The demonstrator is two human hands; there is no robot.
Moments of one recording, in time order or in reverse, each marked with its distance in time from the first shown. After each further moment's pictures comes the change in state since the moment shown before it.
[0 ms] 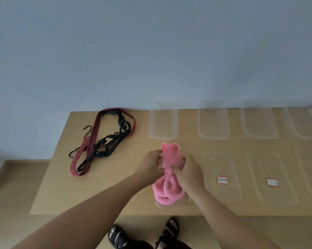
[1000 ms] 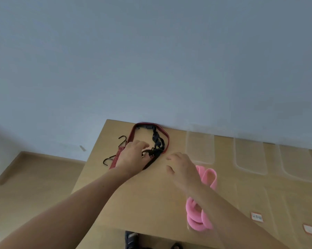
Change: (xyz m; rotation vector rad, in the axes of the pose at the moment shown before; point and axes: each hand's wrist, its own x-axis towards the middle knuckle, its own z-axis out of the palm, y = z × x) left_hand -0.011 -0.087 -0.156 0.175 0.378 0.036; right_hand 0.022 -0.130 0.057 -0.374 -0.153 -0.673
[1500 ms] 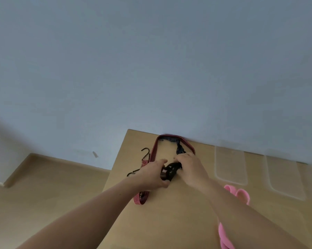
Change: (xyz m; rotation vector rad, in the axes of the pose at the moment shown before) left_hand 0.020 -0.056 -0.024 -0.091 -0.443 -0.015; right_hand 0.095 -0.039 0.036 -0.101 -0.069 -0.029
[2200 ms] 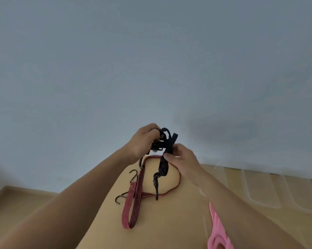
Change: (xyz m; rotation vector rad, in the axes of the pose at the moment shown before) left_hand -0.019 0.100 -0.138 -0.803 0.239 0.281; right_hand 0.006 -0.047 -0.112 0.875 0.131 0.204
